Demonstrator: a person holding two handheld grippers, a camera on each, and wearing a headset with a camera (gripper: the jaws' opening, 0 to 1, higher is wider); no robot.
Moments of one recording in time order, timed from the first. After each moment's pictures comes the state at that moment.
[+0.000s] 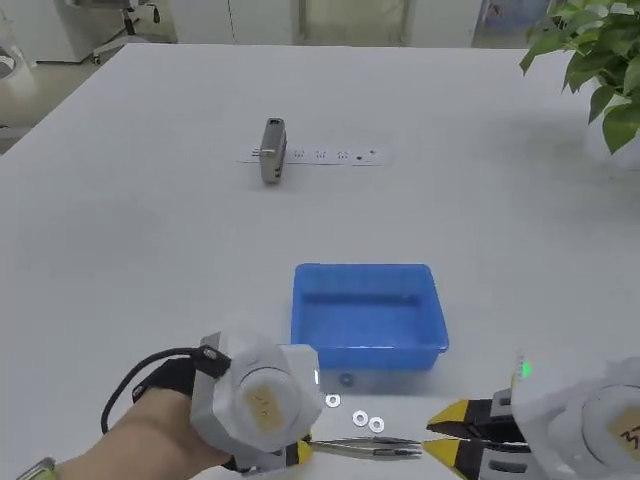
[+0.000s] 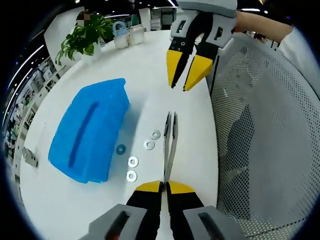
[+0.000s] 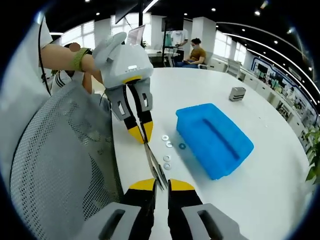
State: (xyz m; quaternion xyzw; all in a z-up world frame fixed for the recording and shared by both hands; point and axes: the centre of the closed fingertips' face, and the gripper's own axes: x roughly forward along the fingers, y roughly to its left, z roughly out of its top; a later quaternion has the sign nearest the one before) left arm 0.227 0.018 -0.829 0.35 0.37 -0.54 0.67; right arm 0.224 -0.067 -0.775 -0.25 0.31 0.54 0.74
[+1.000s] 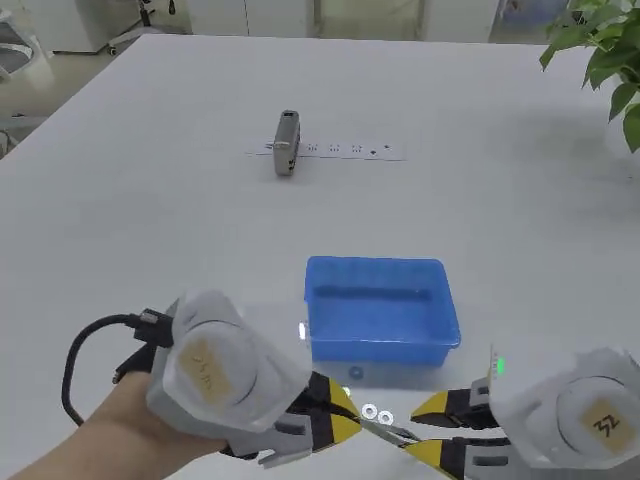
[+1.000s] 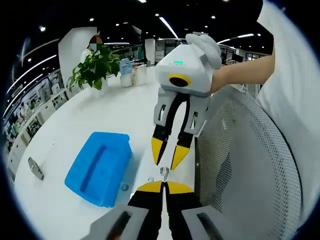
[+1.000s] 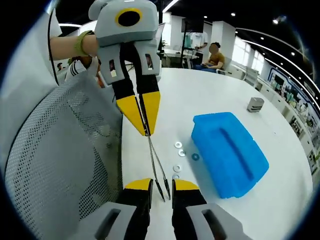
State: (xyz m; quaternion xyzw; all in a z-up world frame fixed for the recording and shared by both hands) left arm 0.208 -0.018 -0.740 0.24 0.27 -0.58 0.73; right arm 0.218 -0.038 -0.786 -0.28 0.29 0.61 0.68
